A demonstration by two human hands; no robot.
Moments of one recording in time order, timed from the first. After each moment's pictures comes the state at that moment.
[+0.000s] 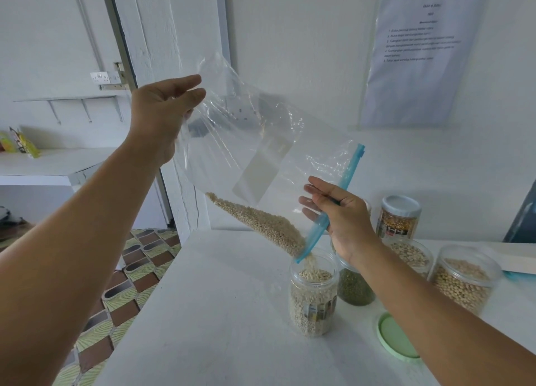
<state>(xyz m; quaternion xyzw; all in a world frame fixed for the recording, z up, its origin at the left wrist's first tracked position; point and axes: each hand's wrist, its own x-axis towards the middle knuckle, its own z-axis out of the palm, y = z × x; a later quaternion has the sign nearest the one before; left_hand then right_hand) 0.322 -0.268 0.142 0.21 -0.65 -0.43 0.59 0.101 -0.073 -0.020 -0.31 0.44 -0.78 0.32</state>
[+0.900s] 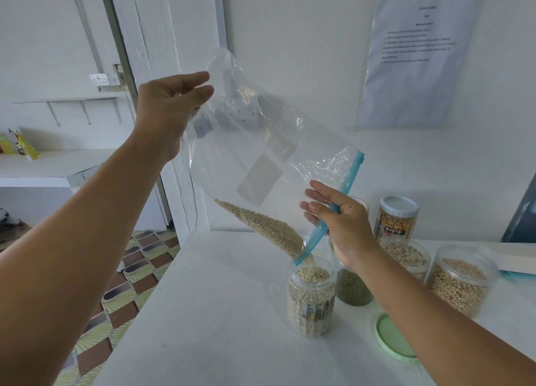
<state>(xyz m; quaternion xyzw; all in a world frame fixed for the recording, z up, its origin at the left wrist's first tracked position) 0.314 -0.257 0.149 0.19 -0.67 -0.43 0.58 0.099 -0.066 -0.029 -0.34 0.44 -0.77 0.30</state>
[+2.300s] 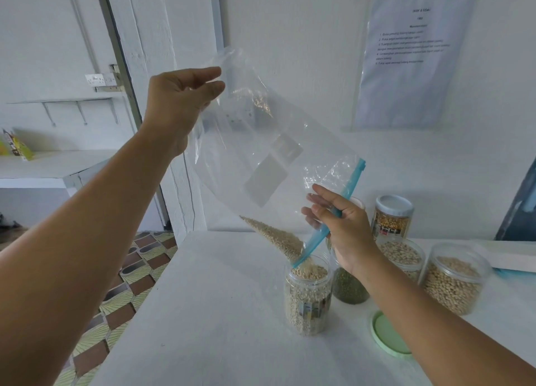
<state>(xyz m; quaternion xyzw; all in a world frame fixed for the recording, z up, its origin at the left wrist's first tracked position) 0.299 -0.239 0.157 0.19 -0.69 -0.40 0.58 0.094 -0.061 -0.041 -0.32 0.44 -0.78 0.29</state>
